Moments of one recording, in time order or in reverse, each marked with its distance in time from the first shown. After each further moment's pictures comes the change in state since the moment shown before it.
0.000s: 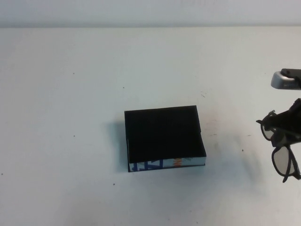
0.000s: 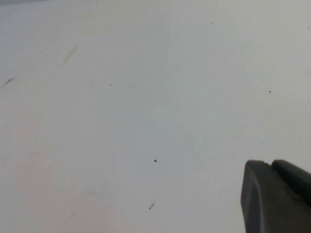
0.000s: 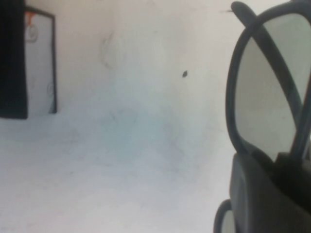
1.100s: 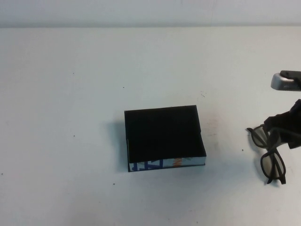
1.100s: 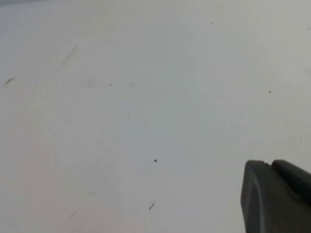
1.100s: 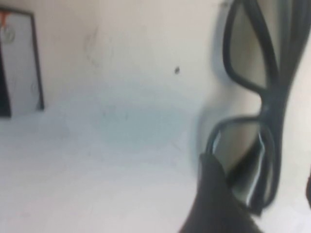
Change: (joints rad) right arm -0.012 0.048 -0.023 -0.004 0.033 0.004; left arm 0.000 0.000 0.000 0.000 0.000 0.000
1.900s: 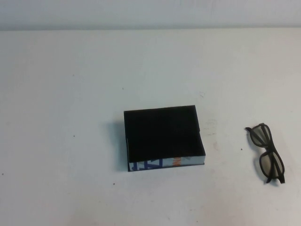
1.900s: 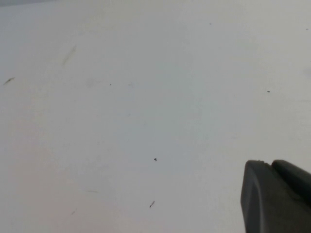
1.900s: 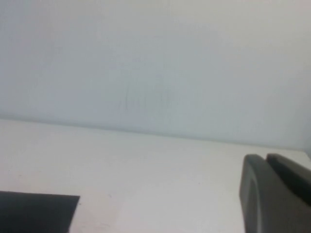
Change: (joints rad) right arm -0.004 -1.639 0.614 -0.193 -0.382 0.052; left arm 0.000 0.000 0.000 0.000 0.000 0.000
